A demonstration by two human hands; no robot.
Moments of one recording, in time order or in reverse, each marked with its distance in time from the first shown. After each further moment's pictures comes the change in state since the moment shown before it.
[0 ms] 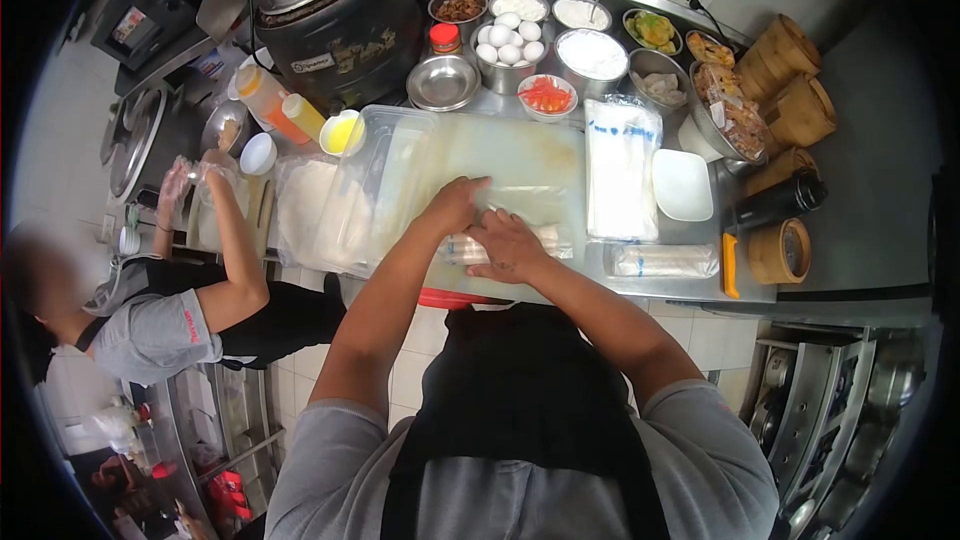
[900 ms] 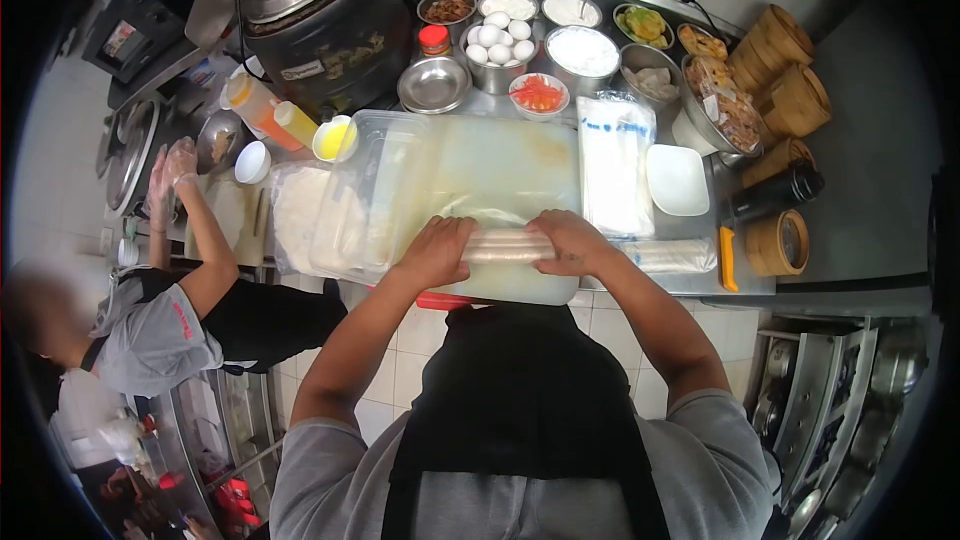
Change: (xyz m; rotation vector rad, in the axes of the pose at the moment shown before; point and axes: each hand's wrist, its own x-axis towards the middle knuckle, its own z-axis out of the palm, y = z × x) left_hand -0.081 0.019 0.000 0.316 0.072 0.348; right_hand -0.063 0.075 -0.045 0.143 0.015 -0.073
